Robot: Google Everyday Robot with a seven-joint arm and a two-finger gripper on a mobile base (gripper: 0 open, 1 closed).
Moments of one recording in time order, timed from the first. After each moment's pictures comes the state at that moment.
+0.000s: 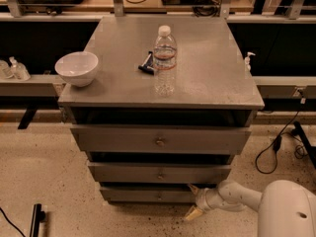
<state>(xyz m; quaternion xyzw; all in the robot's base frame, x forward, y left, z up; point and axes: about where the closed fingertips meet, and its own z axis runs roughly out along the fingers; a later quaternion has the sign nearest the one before) 0.545 -0.159 0.185 -0.61 0.71 0.17 0.30</state>
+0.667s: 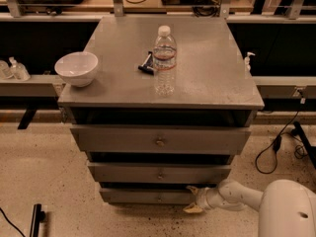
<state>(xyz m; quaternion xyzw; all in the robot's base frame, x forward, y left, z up) 0.542 -0.158 0.186 -0.62 0.71 0.17 0.30</state>
